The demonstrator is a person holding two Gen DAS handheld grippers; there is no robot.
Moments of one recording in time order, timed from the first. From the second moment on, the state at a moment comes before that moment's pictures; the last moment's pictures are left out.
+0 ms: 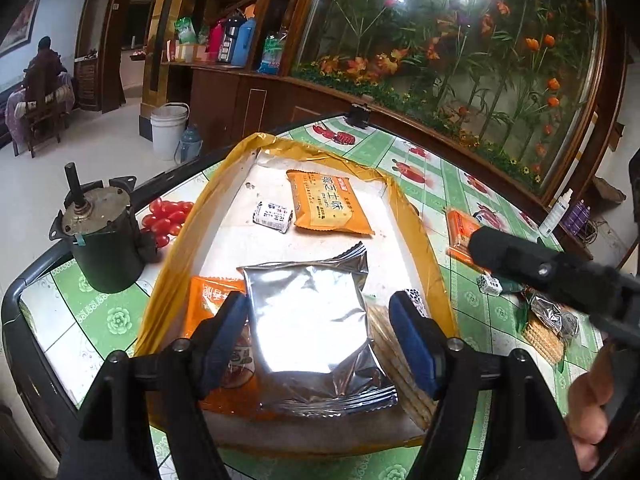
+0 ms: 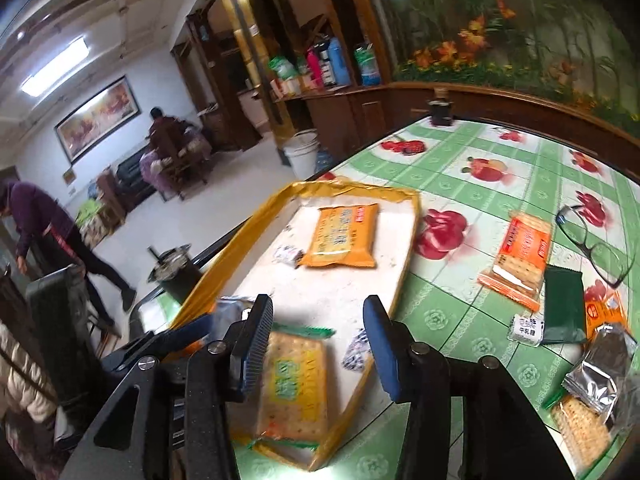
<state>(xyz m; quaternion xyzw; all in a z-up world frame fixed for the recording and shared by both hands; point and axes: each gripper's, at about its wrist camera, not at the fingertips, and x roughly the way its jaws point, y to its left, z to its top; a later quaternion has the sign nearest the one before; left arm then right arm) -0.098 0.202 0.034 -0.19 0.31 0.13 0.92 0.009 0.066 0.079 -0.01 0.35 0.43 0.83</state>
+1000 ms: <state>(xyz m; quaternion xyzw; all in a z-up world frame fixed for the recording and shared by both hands) -0.104 0.201 0.040 -0.17 0.29 0.13 0.93 0.033 -0.113 0.069 0.05 0.35 0.32 0.88</state>
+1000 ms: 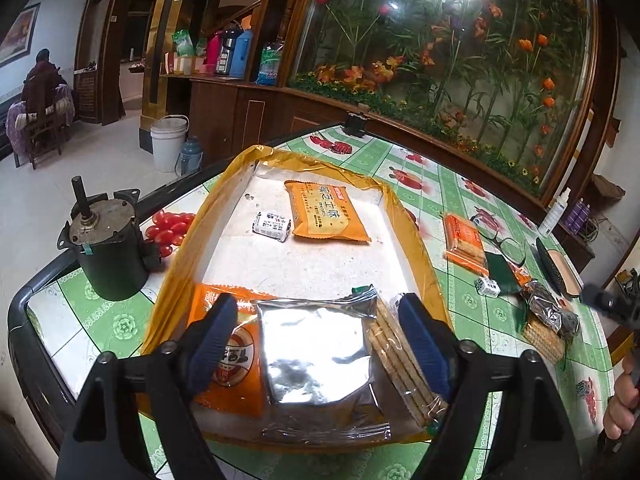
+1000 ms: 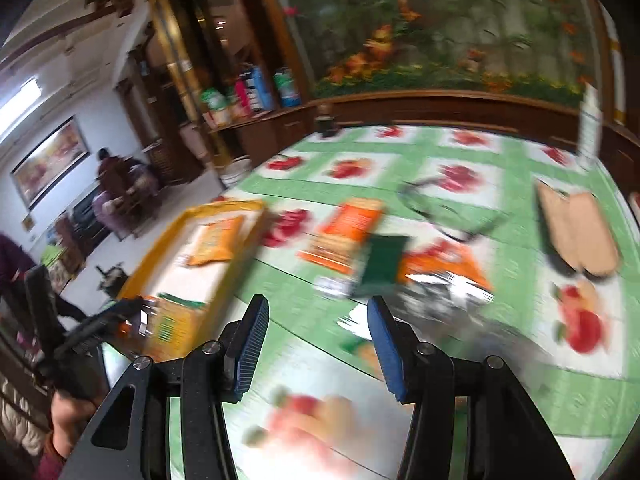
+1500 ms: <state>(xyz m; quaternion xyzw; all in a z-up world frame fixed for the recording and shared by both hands) -0.112 0.153 0.079 -0.12 0.26 0.09 0.95 0.084 -0.204 0.042 0.15 0.41 0.19 0.88</state>
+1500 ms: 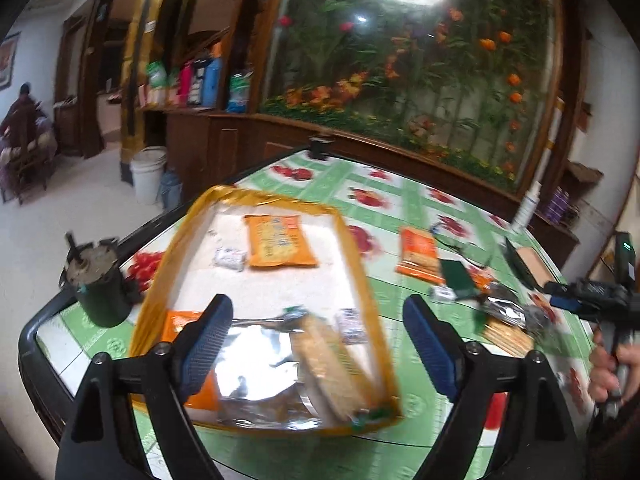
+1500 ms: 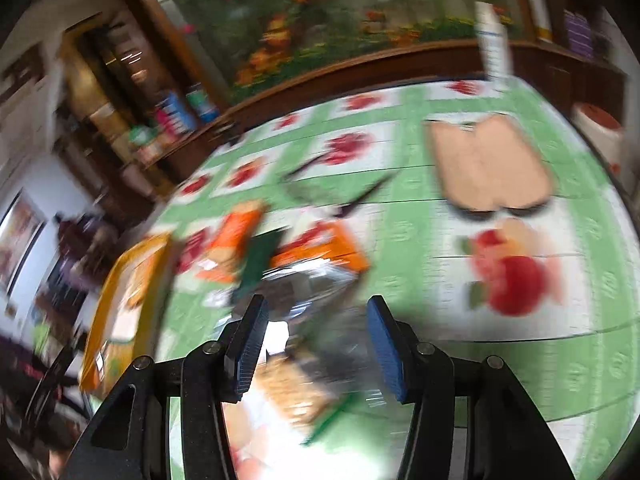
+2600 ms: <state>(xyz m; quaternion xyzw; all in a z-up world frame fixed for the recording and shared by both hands) -0.001 0.039 0.033 -0.09 0.47 -0.05 0.88 0.076 -0.223 0.025 0.31 0.49 0.28 0.77</state>
